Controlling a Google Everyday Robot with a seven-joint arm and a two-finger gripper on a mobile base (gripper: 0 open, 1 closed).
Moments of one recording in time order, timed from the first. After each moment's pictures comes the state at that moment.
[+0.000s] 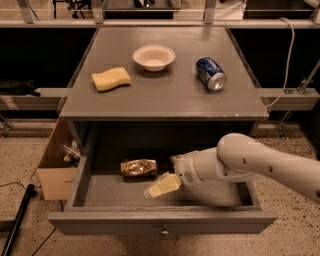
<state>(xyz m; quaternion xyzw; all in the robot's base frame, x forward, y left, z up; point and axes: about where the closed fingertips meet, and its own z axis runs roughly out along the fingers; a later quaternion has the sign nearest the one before) 0.495 0.000 0.644 -0.41 0.80 0.33 0.29</state>
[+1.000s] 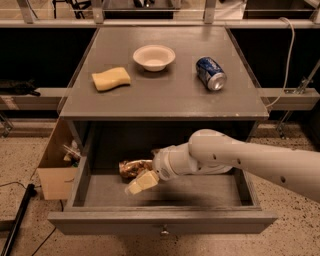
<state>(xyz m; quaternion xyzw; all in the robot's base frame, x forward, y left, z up) 0.514 0.057 0.639 -0.46 0.78 0.29 0.31</state>
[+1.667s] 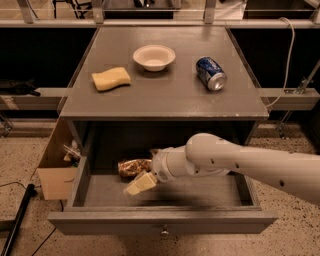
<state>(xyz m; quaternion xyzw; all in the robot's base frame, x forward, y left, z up) 0.517 0.063 0.636 -0.47 0.77 0.28 0.33</state>
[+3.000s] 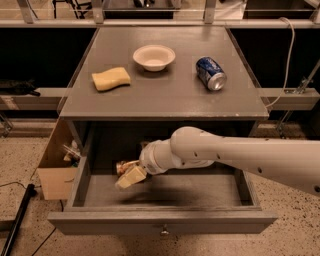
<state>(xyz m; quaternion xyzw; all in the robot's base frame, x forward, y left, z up) 0.544 0.093 0.636 -0.50 0.76 0.25 0.34</state>
